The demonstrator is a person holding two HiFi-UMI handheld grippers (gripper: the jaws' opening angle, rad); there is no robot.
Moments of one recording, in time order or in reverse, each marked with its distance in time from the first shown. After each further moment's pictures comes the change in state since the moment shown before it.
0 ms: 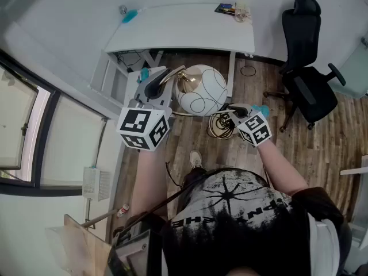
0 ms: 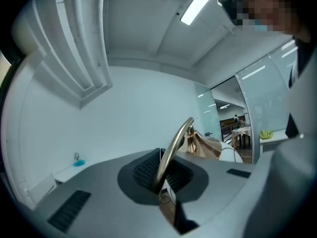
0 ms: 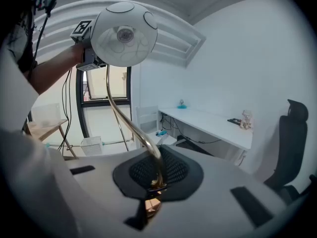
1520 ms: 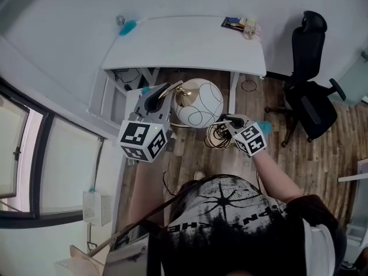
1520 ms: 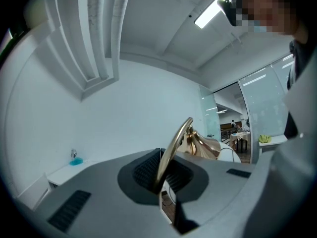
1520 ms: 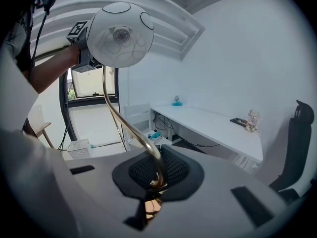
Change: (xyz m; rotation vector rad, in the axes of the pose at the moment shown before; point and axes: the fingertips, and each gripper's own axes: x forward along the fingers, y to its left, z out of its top) left arm 0.053 0.154 -0.033 -0.066 -0.010 -0.065; right arm 0.137 -0.028 0.049 0.028 0.059 -0.078
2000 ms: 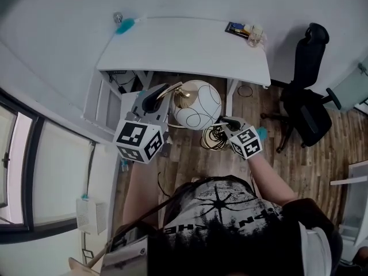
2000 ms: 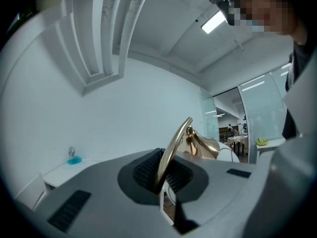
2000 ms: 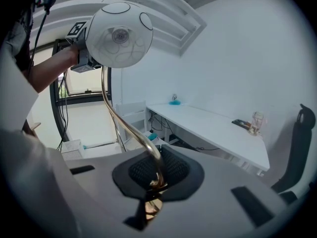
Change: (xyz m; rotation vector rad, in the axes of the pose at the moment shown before) left arm 0.013 0.091 -0.012 -0.032 -0.014 -0.045; right arm 0.075 0.003 0.033 0.002 0.021 -0.048
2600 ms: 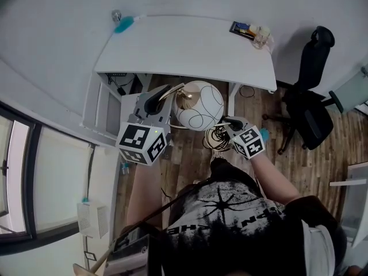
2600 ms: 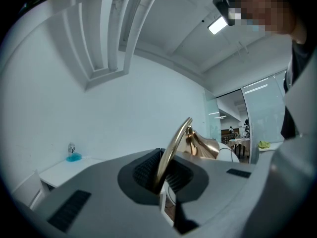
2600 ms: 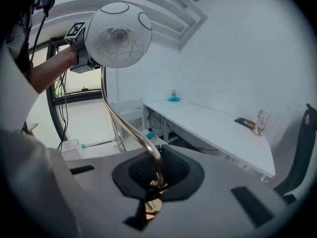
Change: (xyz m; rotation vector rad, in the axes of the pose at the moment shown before) left arm 0.032 0.049 -0.017 -0.032 0.002 0.004; right arm 0.047 -0.023 0.010 0.003 0.038 0.006
